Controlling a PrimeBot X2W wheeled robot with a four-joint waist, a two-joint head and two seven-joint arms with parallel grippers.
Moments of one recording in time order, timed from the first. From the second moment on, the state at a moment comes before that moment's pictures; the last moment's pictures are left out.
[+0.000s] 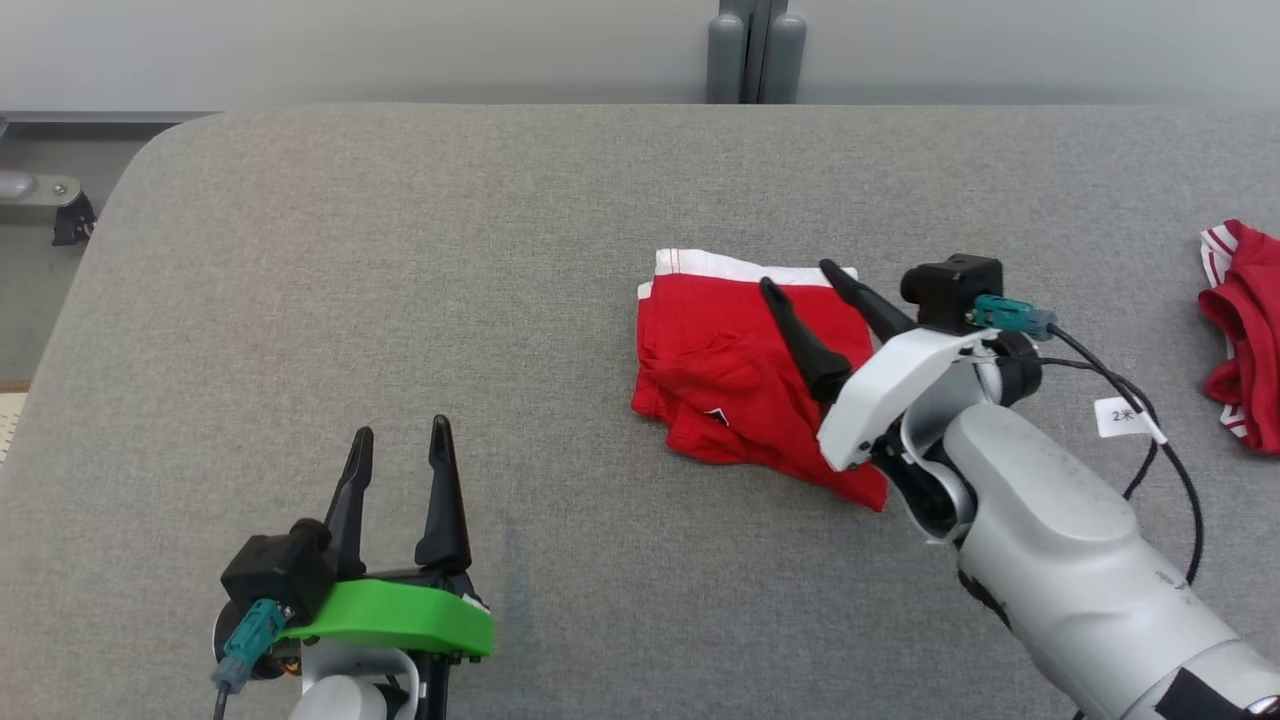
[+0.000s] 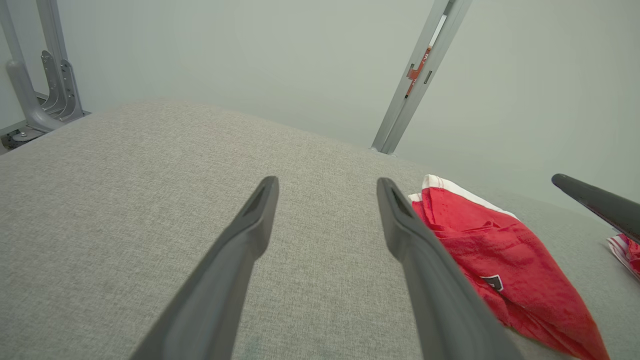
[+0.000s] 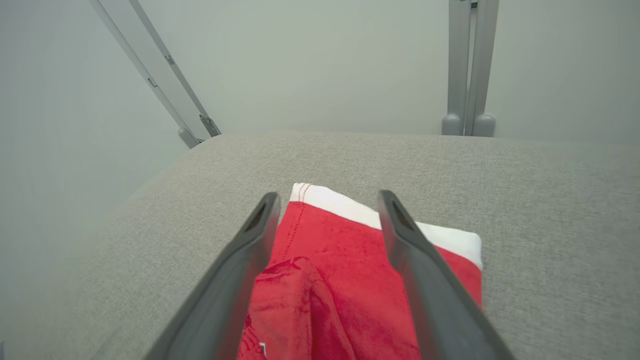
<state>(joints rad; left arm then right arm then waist) -0.10 0.09 -0.28 0.15 -0.50 0.10 -0.26 -0.69 -0.17 0.61 0.70 0.70 0.13 -0.18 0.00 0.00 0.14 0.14</state>
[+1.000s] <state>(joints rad) -0.11 0.09 -0.28 0.16 -0.49 0.09 -0.26 -0.69 -0.27 0.96 0.74 0.68 0.13 -0.10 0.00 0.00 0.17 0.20</state>
